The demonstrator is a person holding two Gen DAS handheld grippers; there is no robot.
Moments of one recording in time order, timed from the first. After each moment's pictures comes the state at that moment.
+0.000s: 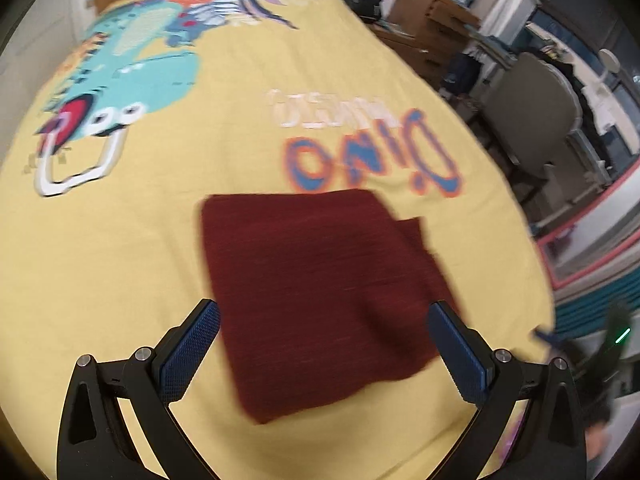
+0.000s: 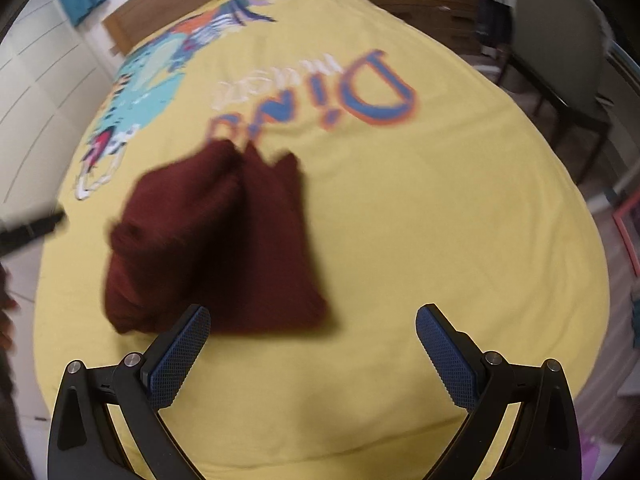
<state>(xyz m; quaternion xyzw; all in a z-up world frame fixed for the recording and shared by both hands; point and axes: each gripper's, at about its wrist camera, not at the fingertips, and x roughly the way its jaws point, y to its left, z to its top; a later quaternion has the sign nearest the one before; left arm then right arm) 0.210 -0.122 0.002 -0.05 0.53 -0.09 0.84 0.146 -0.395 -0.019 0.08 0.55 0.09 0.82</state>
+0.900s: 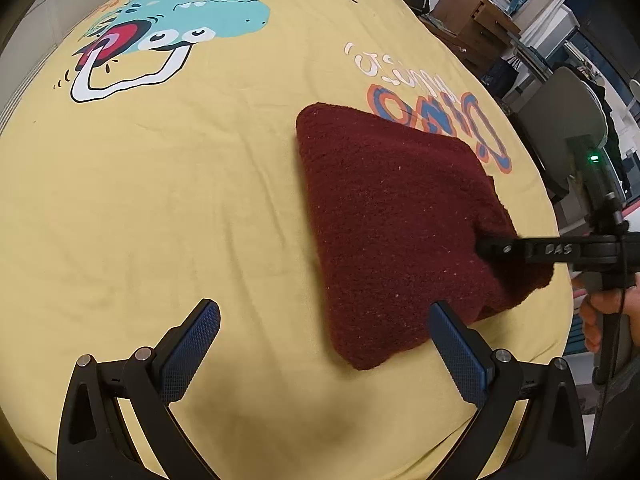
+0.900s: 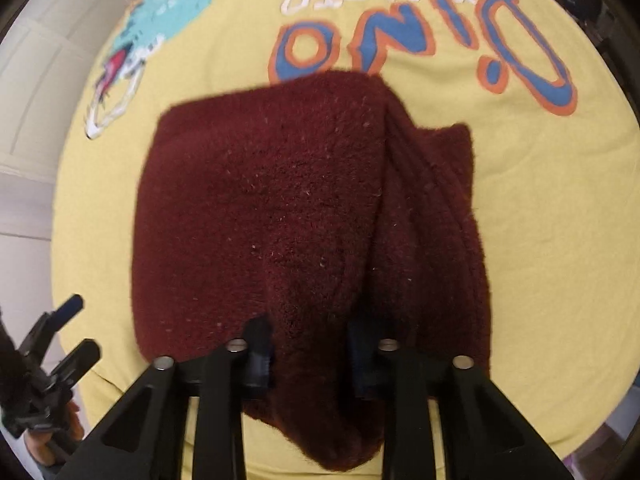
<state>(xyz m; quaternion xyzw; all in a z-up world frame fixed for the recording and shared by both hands) 0.155 -0.043 -0.052 -0.11 0.56 -0.06 0.82 0.240 -0.283 -0.083 0.06 0.68 0.17 0.71</state>
